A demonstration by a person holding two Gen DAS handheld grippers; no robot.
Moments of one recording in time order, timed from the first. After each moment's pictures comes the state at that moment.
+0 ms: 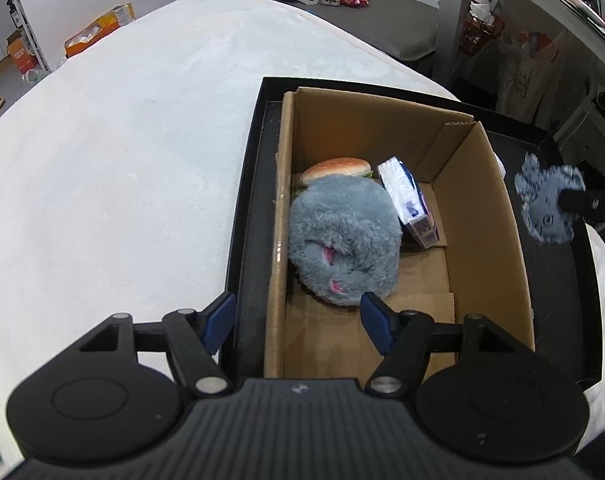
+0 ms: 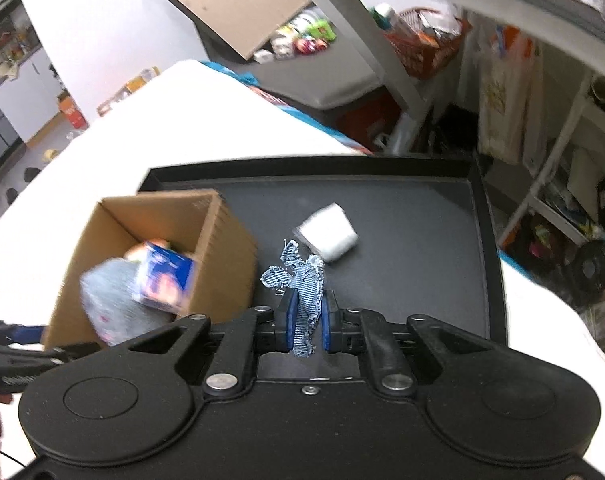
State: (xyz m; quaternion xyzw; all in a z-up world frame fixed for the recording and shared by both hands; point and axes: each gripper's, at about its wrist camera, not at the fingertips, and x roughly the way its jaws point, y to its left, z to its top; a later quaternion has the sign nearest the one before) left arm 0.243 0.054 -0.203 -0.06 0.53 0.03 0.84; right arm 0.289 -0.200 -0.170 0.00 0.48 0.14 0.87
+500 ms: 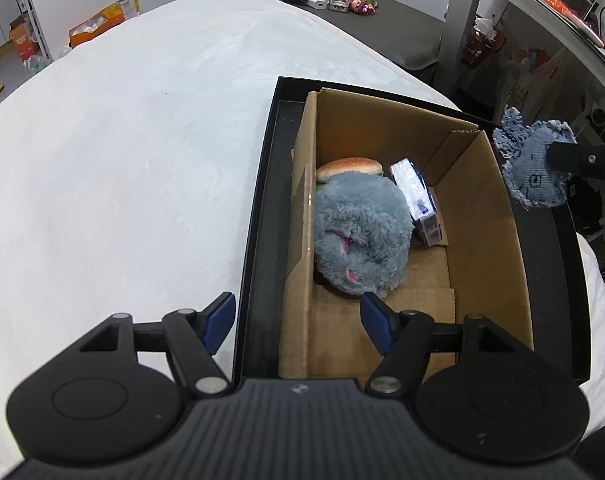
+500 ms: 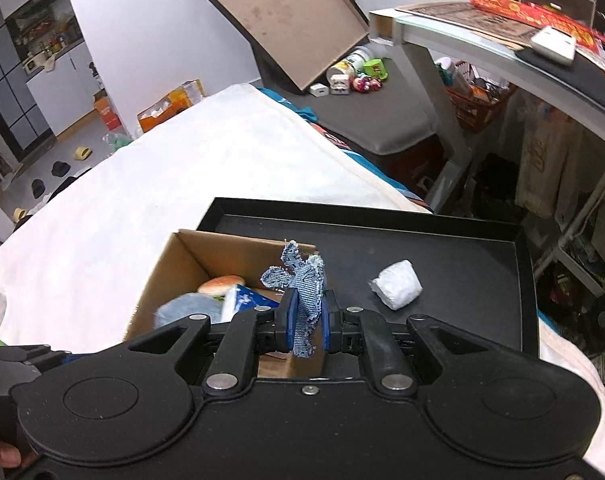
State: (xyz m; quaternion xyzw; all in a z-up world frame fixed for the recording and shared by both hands) left arm 0.231 0.074 -0.199 -0.09 0.53 0.03 0.84; right arm 0.284 -0.146 -0.131 -0.02 0.44 0.18 0.88
